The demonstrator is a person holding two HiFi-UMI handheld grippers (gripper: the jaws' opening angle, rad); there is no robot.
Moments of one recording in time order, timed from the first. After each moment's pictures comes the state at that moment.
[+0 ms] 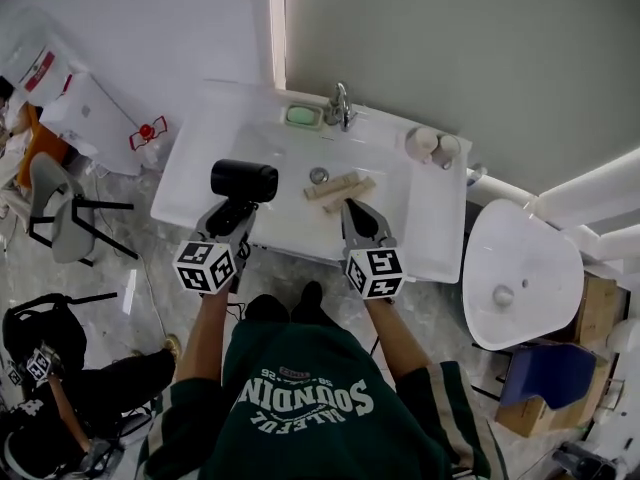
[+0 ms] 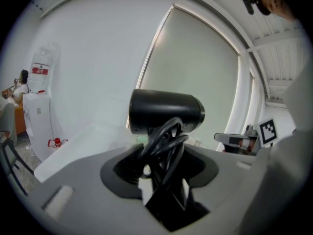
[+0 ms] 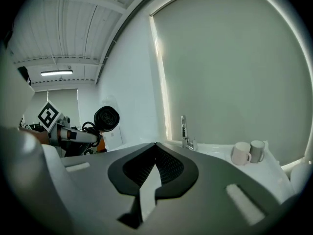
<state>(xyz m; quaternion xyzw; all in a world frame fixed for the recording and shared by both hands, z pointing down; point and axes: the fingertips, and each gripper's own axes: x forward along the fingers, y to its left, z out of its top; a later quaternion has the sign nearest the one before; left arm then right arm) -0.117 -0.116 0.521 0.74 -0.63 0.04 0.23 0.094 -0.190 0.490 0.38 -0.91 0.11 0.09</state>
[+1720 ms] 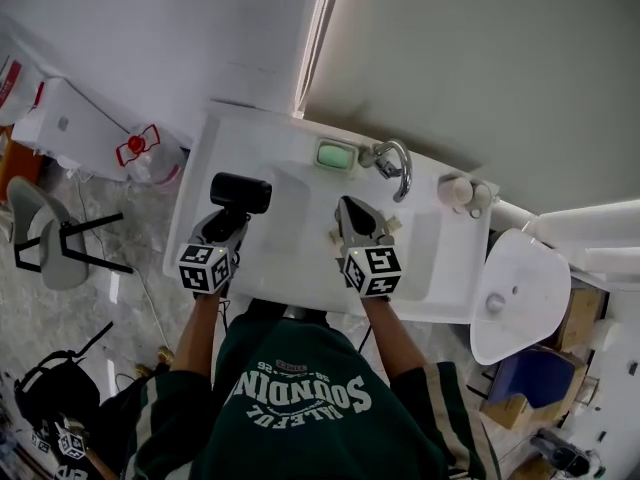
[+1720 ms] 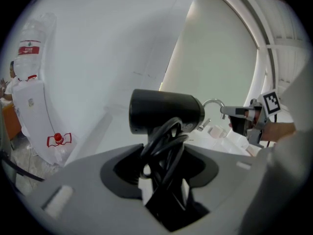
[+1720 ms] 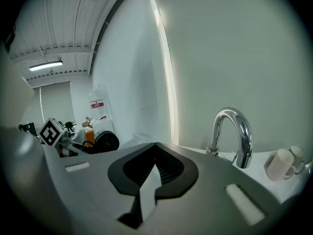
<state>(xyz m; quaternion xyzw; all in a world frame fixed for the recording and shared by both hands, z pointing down) -0.293 -0.237 0.634 0.73 -0.60 0.11 0.31 -0.081 -0.336 0.527 0.39 -0.90 0.13 0.14</state>
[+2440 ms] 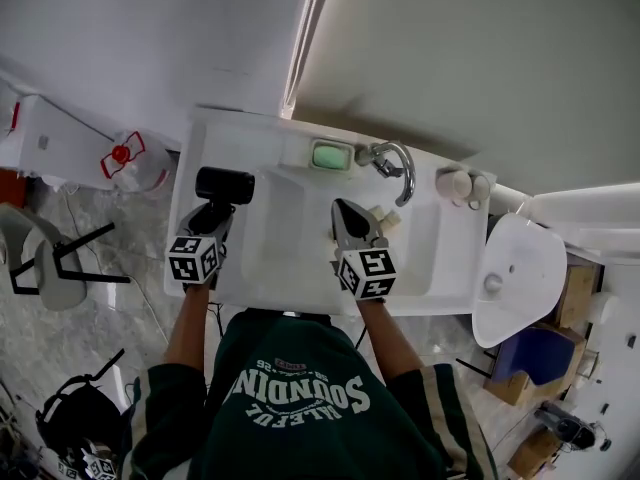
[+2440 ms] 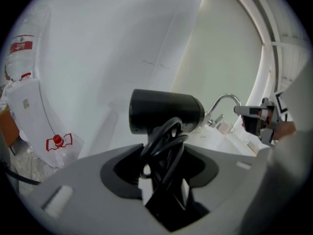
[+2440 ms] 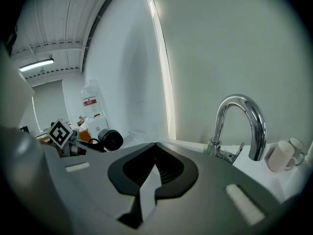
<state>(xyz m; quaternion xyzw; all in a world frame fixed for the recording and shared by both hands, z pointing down) -0.342 -0.278 0.671 0.72 -0.59 0.15 0.33 -0.098 -0.350 0.551 0.42 -0.88 0.16 0.16</state>
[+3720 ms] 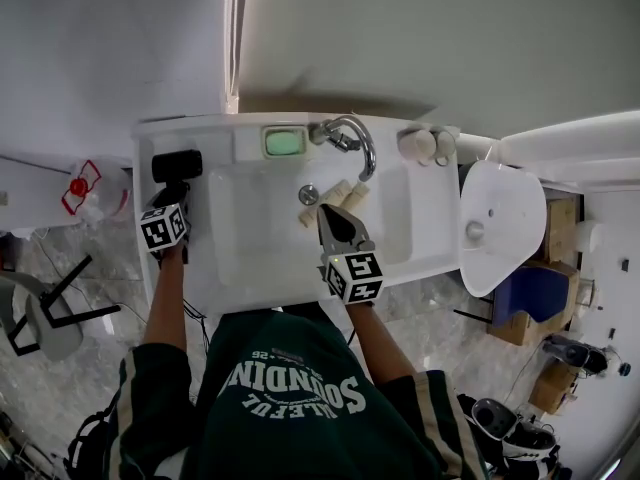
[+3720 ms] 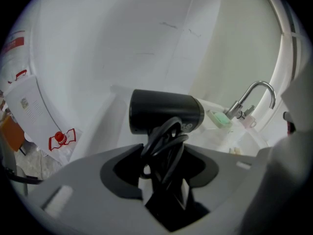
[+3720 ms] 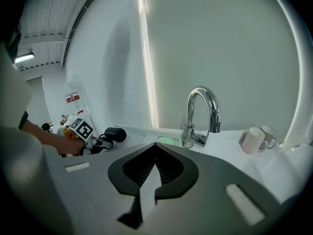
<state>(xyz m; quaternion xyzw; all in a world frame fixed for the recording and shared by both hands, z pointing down) -0.381 -0.355 0.752 0.67 -0.60 0.22 0.38 -0.043 -0.323 0.566 0.50 -0.82 0.19 0.19</state>
